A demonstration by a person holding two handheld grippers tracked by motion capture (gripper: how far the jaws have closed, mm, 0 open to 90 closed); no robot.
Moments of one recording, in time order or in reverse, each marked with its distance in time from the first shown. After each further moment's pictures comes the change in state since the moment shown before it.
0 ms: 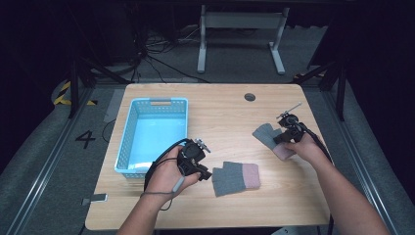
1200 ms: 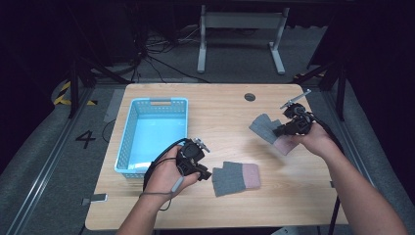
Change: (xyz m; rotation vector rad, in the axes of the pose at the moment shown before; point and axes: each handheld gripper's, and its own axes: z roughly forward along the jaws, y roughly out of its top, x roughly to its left) left arm -0.001 -0.001 -0.004 -0.012 -0.009 -0.001; right arm 0.028 0.016 -0.077 -0.096 0.091 -0.122
